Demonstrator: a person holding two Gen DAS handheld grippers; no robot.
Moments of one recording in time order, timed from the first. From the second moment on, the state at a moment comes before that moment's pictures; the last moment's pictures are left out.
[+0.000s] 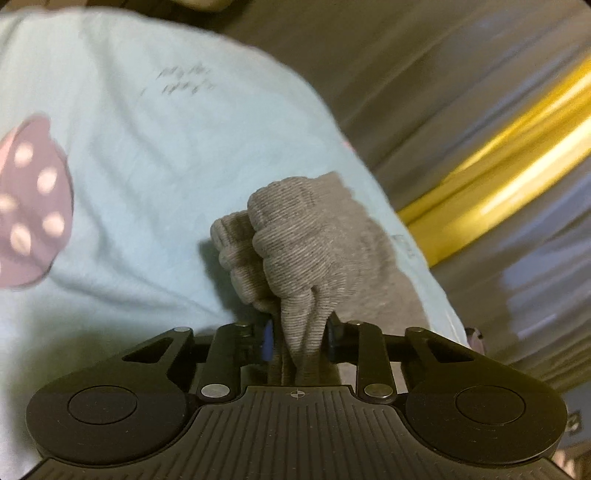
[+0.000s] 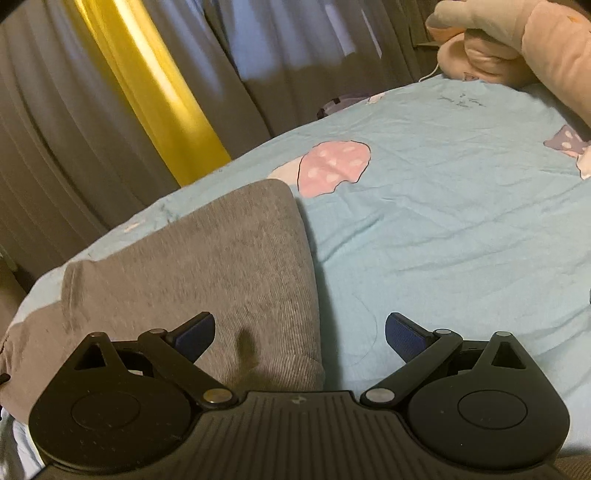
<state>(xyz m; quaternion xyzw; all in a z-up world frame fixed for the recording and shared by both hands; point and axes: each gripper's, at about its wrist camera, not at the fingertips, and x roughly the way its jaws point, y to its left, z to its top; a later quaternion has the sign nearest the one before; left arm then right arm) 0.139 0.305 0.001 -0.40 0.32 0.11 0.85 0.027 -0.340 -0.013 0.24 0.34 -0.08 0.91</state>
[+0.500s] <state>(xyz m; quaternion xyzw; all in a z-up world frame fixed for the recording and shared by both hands) 0.134 0.235 0.096 -0.26 0.25 0.02 0.93 0.016 -0.344 -0.006 0.26 0.31 -0.04 0.92</state>
